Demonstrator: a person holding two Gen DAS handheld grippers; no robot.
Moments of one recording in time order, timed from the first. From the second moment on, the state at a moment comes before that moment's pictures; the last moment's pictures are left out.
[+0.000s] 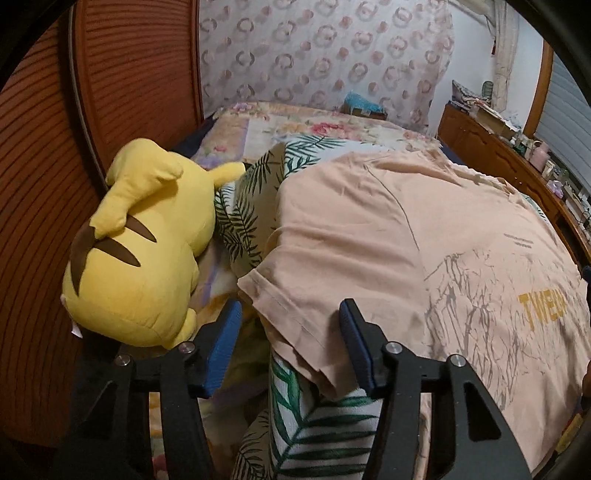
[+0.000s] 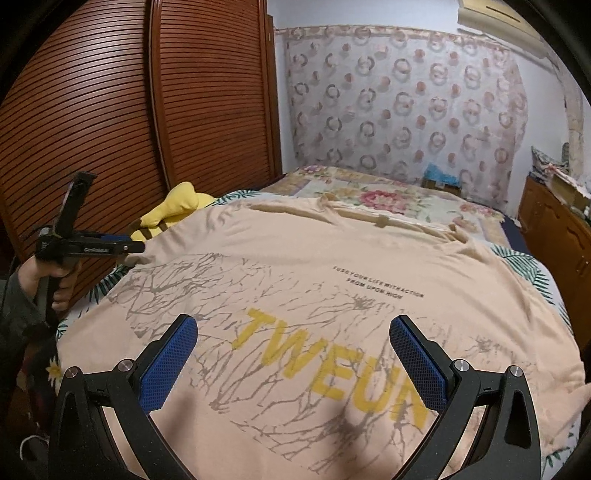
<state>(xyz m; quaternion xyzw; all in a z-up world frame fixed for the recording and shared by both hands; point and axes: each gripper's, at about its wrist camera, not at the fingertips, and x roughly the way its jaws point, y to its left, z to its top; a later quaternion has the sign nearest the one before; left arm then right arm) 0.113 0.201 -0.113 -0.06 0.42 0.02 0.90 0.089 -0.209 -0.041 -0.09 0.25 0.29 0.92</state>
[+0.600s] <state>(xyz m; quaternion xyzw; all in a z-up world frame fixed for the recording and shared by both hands) 0.115 0.190 -0.083 -0.05 0.39 0.00 0.92 0.089 -0.209 -0.048 -0.10 0.26 0.31 0.91</state>
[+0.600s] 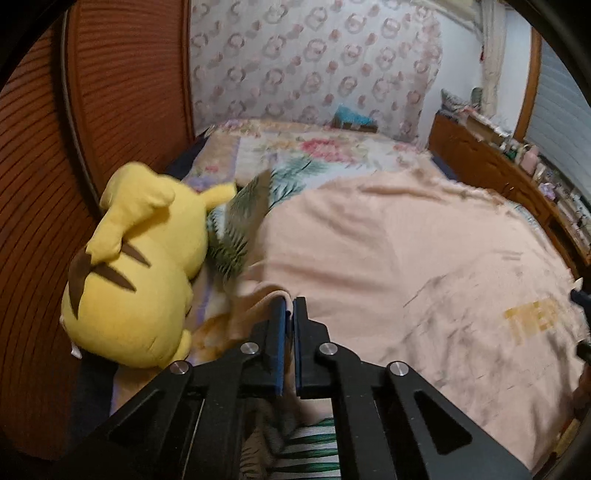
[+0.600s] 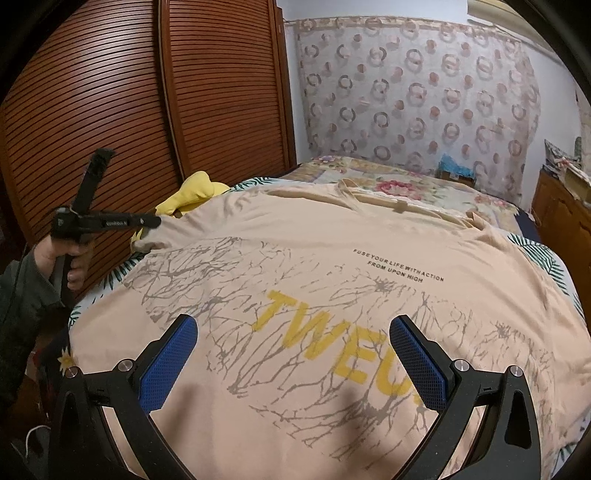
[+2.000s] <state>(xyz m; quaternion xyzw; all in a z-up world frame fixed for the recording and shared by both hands) 0.032 0.178 -0.052 -0.05 0.30 -0.01 0.95 0.136 -0.067 -0.031 -0.17 0.27 0.44 0.84</state>
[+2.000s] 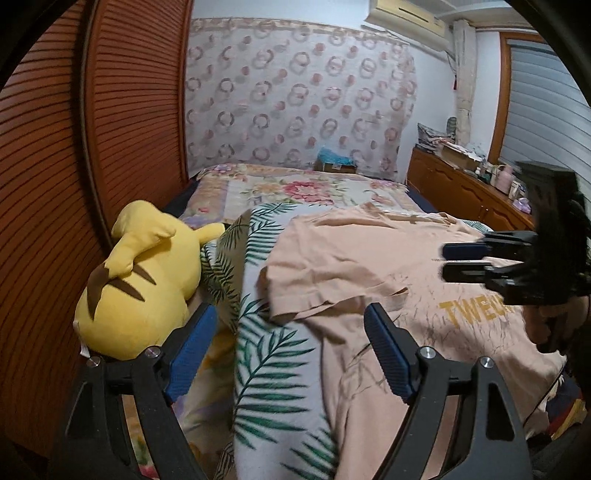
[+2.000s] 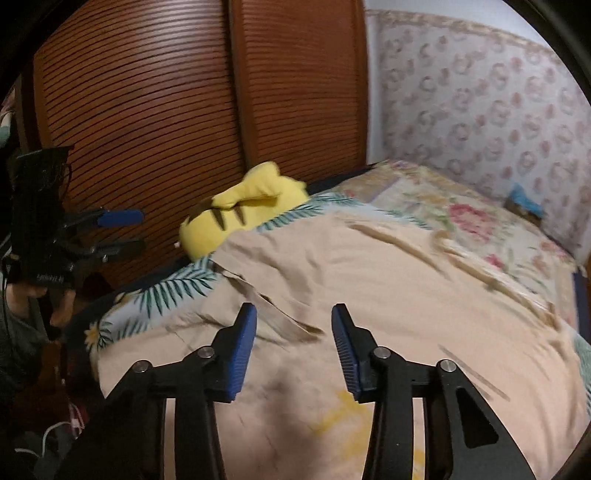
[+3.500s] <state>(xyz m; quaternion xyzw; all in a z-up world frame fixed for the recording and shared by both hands) 0.021 0.161 -0.078 -0.05 0.32 -0.03 0.94 0.264 -0.024 -0.020 -0.13 0.29 0.36 0.88</state>
